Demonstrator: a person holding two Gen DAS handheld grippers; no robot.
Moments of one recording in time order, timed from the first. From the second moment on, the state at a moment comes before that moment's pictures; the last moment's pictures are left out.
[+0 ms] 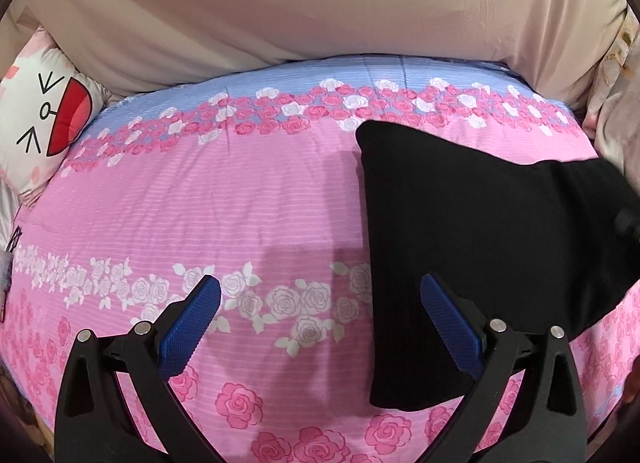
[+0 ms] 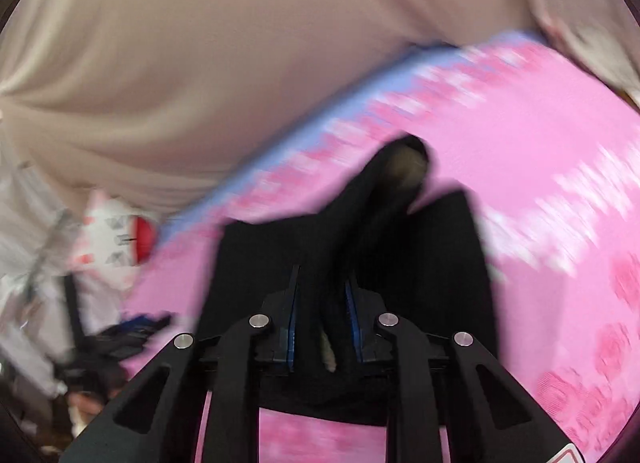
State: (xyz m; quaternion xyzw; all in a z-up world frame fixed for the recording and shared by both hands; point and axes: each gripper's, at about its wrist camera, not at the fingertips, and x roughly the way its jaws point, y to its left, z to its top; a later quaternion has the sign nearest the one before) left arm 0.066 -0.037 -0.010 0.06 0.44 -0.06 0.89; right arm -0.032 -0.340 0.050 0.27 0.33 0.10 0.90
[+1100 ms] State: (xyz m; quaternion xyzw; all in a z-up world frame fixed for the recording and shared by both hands) left arm 0.070 0.028 -0.011 -0.09 0.49 -0.25 0.83; right arm -0.050 -0.298 0.001 0.28 0.40 0.09 0.87
